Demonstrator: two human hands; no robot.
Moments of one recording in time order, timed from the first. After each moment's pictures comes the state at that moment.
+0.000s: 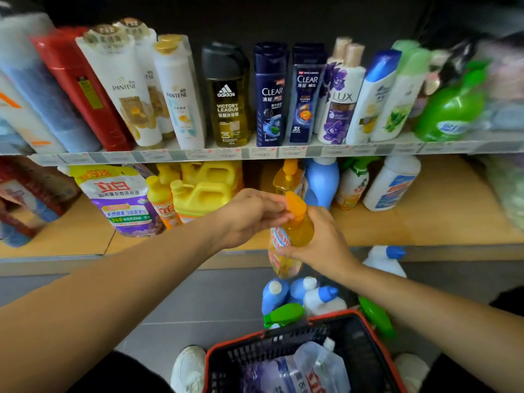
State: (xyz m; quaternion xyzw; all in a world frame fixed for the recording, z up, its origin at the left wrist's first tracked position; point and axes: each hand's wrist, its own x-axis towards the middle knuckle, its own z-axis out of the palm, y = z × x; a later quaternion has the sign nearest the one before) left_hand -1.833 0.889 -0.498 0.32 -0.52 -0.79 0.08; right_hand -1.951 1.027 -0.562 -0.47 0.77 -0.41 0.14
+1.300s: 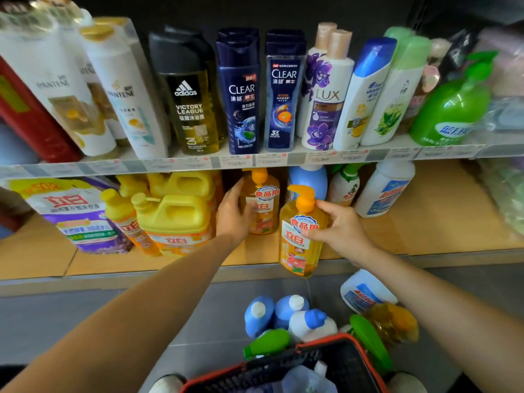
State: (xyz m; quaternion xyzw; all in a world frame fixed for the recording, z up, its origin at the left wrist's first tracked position) left_hand -1.911 0.814 -0.643 0.37 -0.79 -0.38 0.31; right_hand -2.061 1.014 -0.585 -0.39 0.74 -0.48 0.27
